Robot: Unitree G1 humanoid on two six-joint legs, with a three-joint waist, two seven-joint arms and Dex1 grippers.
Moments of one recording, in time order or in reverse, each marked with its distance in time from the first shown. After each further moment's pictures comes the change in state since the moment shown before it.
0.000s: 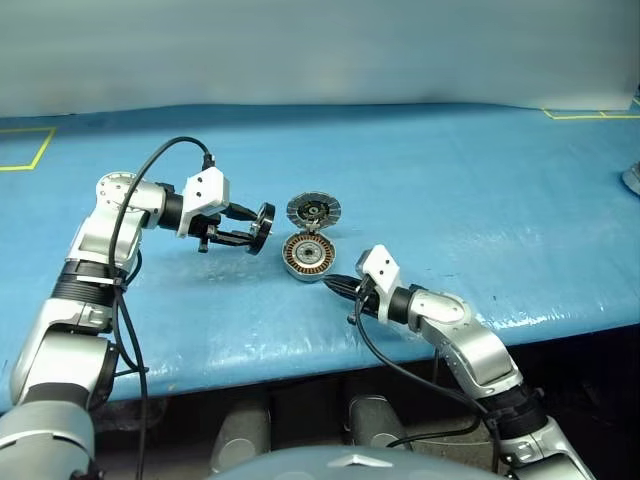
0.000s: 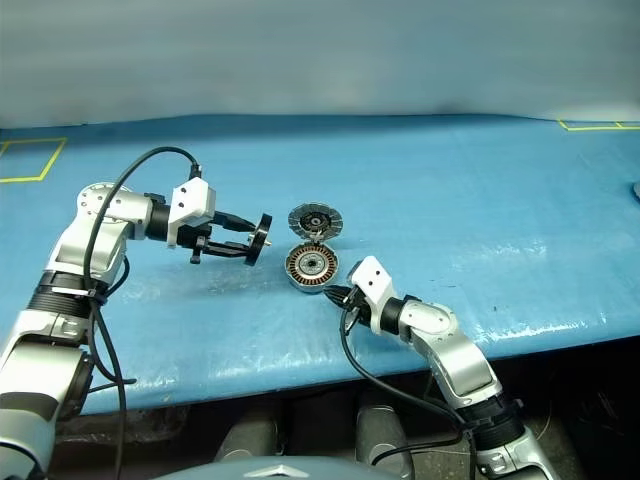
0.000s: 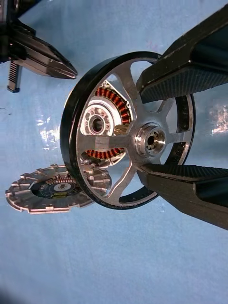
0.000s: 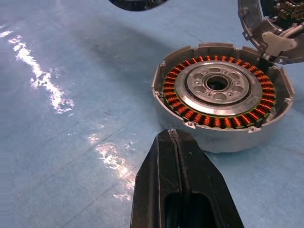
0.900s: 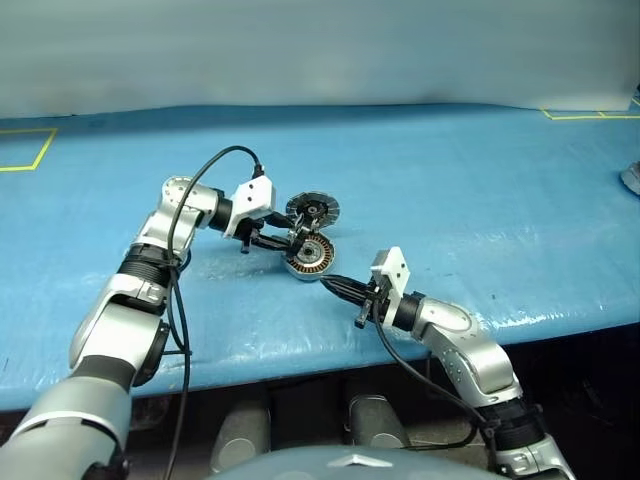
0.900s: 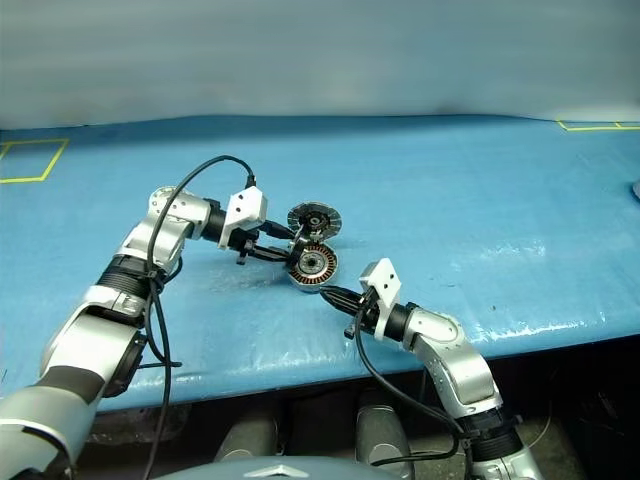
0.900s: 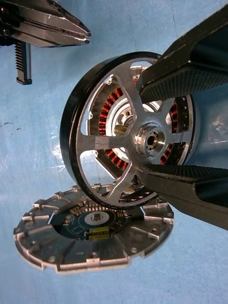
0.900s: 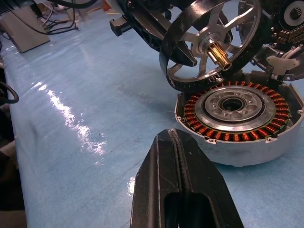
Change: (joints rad) left arm -0.150 -0.197 -0.111 0.303 0.093 -0.147 0.019; right arm 0.069 0.061 -0.079 0.045 0.106 -0.098 0.096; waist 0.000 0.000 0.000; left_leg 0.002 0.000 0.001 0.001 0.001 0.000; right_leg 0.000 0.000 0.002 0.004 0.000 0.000
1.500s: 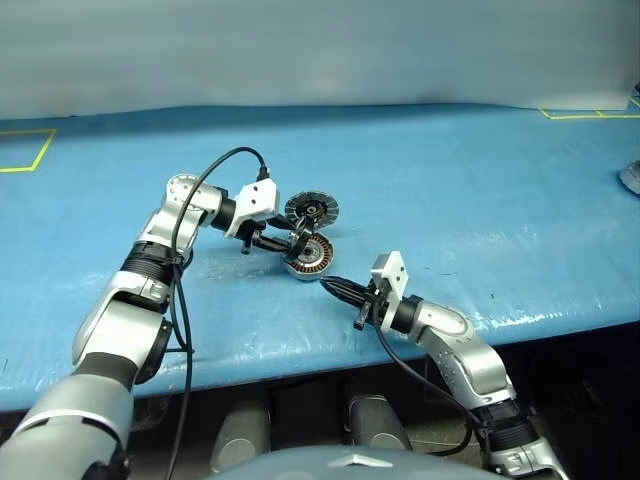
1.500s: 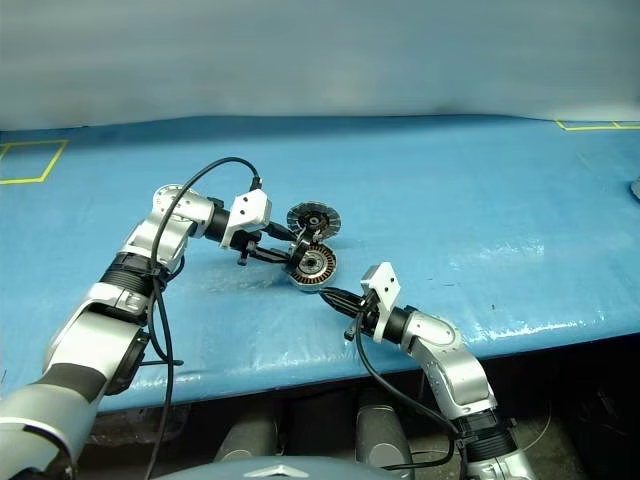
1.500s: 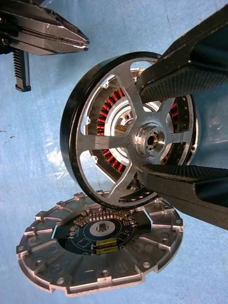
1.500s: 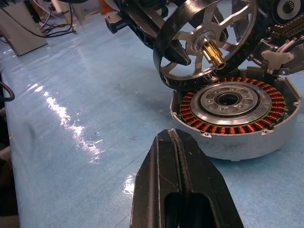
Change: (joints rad) left arm -0.019 -0.005 -0.009 0.017 0.040 -0.036 -0.019; right arm 0.004 0.019 -0.001 0.051 -0.018 -0.056 0.002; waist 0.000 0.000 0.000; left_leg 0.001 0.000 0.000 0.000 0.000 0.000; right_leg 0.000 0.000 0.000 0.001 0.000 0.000
